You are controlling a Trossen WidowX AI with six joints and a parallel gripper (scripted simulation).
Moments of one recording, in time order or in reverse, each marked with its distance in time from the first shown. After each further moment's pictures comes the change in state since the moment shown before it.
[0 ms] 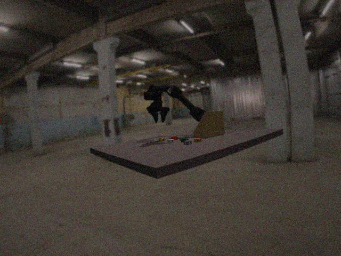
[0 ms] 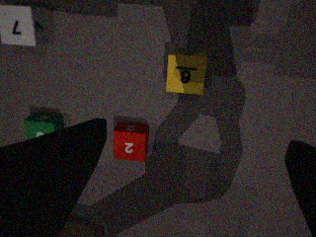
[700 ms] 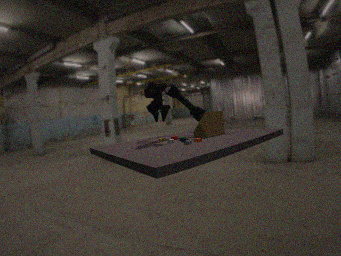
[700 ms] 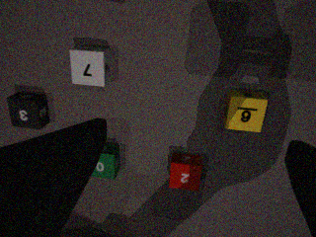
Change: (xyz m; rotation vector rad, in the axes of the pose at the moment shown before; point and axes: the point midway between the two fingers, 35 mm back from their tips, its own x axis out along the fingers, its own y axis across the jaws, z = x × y) arm -0.006 0.056 0.031 0.004 -0.004 0.020
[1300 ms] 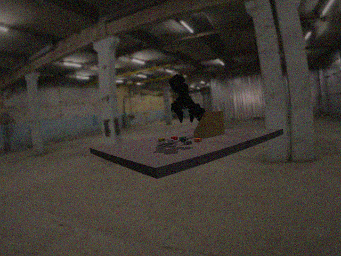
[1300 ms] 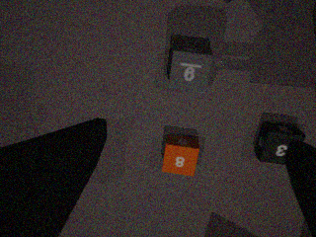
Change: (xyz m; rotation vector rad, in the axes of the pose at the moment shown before) arm 0.012 0.261 -0.002 -0.047 0.009 -0.021
